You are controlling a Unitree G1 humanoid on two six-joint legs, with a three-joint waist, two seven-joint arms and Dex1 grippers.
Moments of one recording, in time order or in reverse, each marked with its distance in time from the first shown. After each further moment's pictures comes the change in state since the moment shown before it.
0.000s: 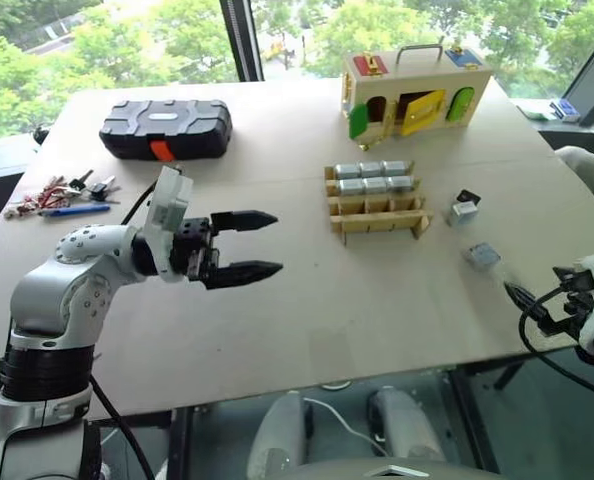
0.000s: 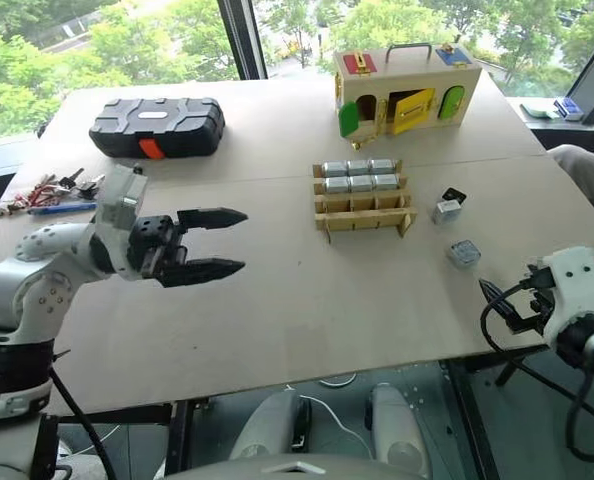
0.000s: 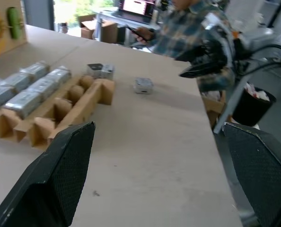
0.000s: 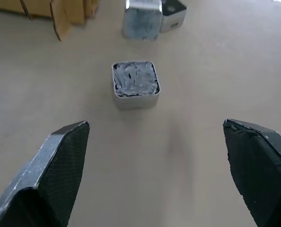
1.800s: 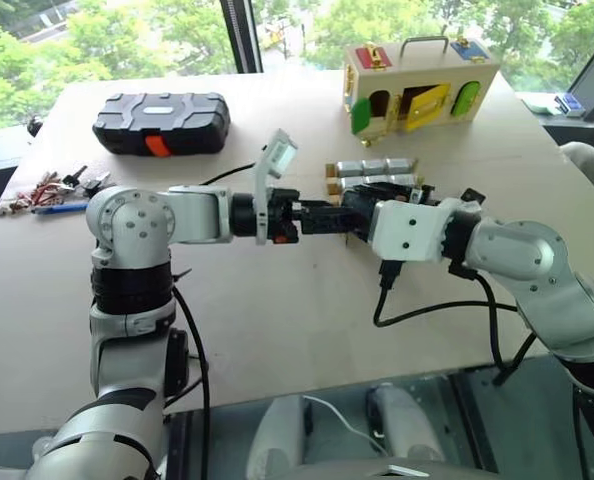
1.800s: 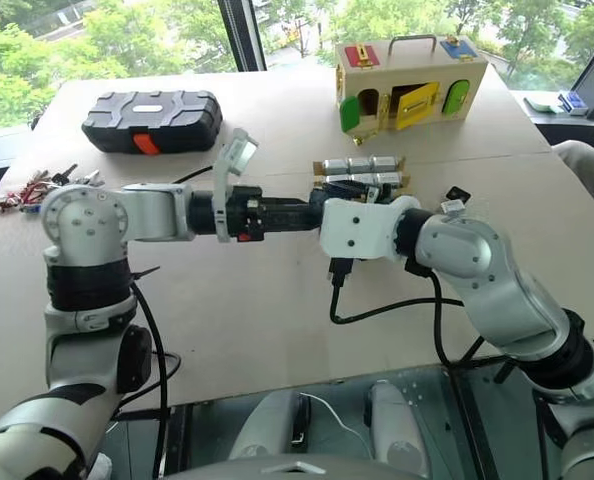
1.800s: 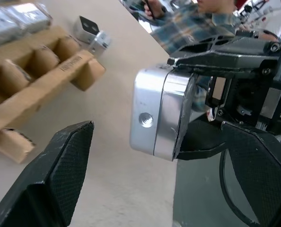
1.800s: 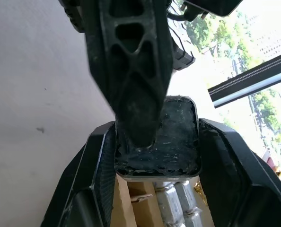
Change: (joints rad) left arm -0.473 -0.326 -0.014 0.129 -0.326 0.883 0.794; right arm -0.822 -0.024 0.857 -0.073 -0.582 -0.292 0.238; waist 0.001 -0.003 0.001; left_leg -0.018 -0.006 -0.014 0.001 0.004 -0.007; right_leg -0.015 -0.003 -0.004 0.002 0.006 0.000
